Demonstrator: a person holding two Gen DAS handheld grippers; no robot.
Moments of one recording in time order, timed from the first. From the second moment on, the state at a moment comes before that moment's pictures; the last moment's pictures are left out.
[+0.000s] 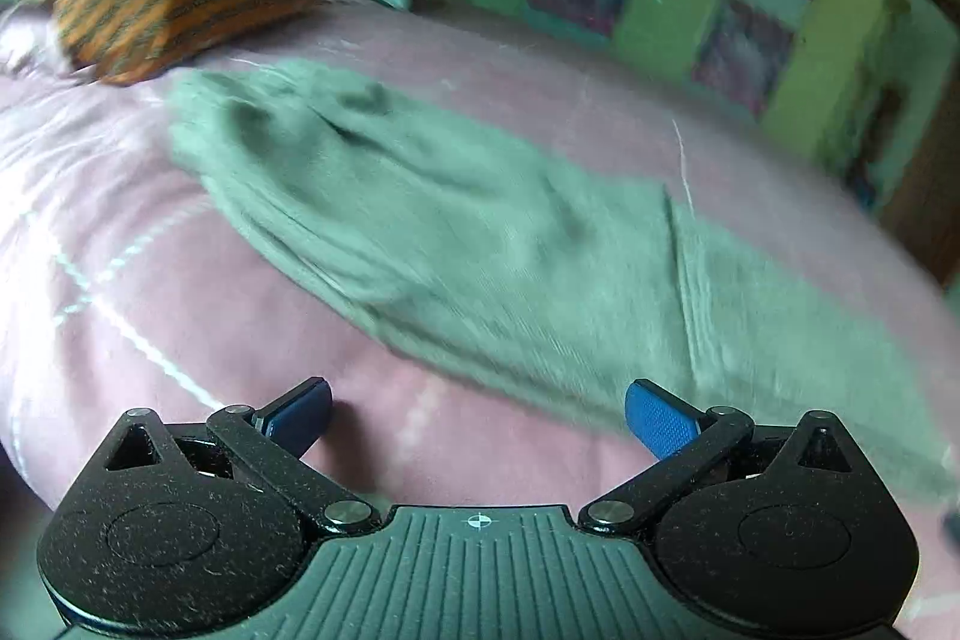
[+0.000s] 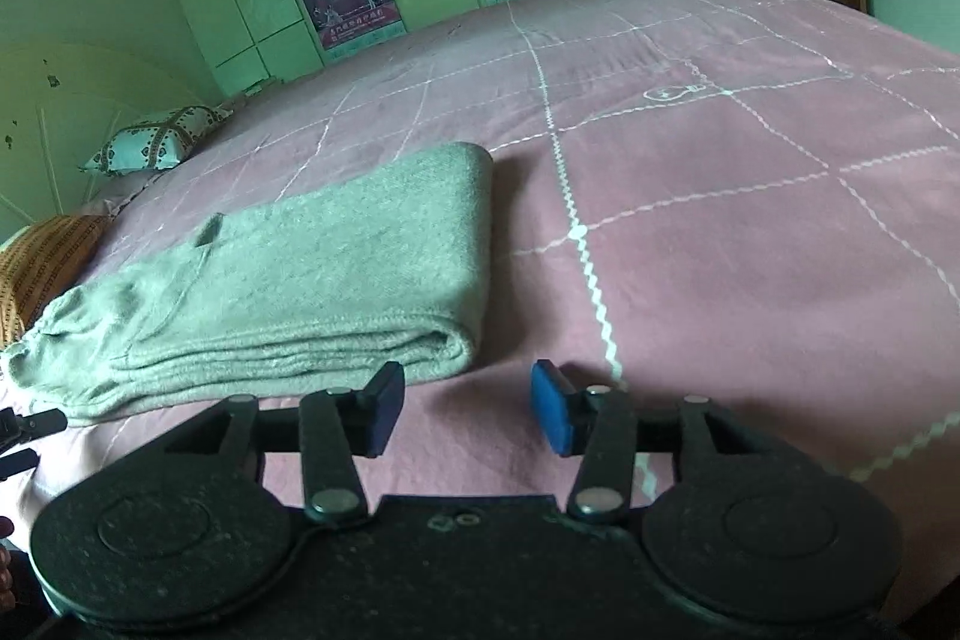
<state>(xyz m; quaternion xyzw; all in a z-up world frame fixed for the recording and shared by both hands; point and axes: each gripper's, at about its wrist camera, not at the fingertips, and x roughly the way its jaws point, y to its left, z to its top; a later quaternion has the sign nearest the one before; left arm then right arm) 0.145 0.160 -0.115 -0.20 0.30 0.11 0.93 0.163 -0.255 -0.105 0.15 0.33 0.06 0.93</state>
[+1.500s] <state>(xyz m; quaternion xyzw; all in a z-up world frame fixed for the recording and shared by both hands) 0.236 0.312 -0.118 -0.31 0.18 -0.01 0.93 0.197 -0.134 -0.060 0.11 0.26 0.11 0.95</state>
